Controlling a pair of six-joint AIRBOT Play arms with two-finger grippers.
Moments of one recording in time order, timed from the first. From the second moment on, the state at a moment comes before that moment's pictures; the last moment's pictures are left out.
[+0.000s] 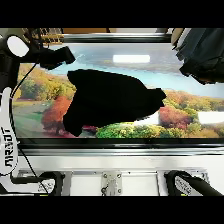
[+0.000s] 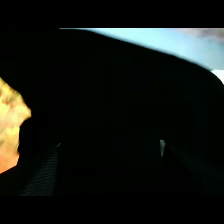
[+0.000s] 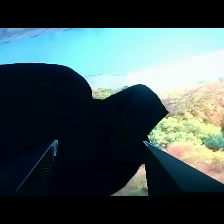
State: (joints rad) left arm -0.07 -1.48 1.76 1.27 -1.20 -1.69; right arm -0.16 -1.13 1.39 -1.28 1.06 1.67
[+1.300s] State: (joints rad) left arm -0.20 -1.49 0.87 0.82 -0.71 -1.74; right arm -0.18 -0.85 0.99 -1.13 1.17 1.59
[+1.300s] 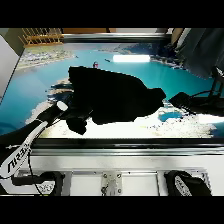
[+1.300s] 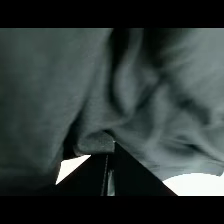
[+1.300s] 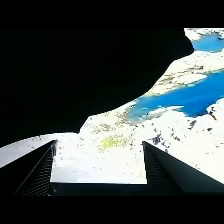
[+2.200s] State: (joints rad) left arm -0.78 -1.31 1.08 0.74 -0.69 -1.64; right arm -0.28 -0.83 1.01 -1.12 0.91 1.65
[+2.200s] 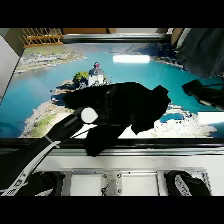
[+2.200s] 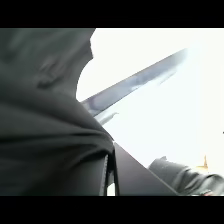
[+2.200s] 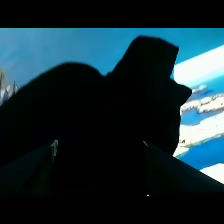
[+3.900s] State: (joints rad) left arm 0.10 -1.50 0.91 1.02 -0.85 -1.58; right arm -0.41 -0.70 1.05 -1.14 1.17 1.64
